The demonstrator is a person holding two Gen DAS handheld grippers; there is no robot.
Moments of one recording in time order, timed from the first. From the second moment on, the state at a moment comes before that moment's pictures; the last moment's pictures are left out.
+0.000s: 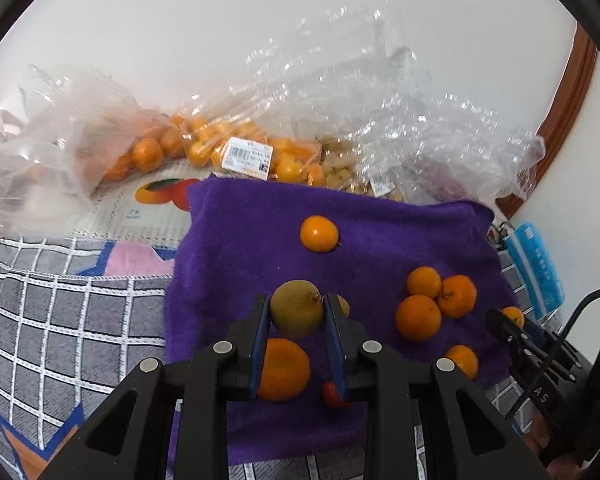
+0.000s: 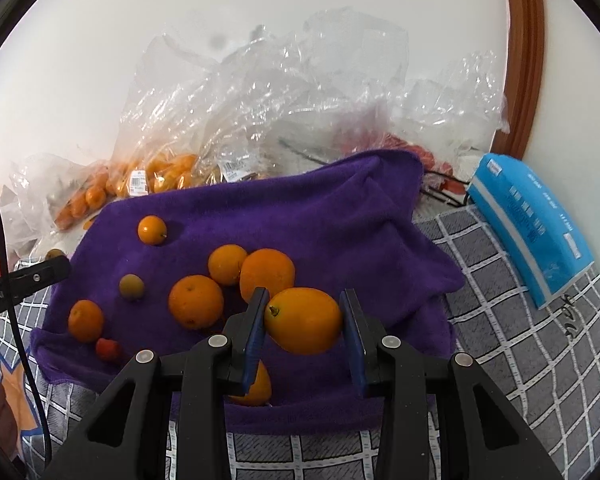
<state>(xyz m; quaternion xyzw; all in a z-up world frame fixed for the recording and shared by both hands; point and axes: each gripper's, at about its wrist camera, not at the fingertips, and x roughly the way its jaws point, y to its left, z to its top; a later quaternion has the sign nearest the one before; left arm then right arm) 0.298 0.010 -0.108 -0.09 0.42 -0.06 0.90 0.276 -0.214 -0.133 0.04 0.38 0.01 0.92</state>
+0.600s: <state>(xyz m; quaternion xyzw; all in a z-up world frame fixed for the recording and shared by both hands) 0.309 0.005 -0.128 -0.09 0.43 -0.06 0.89 0.285 -0.205 -0.161 0.03 0.41 0.01 0.91</state>
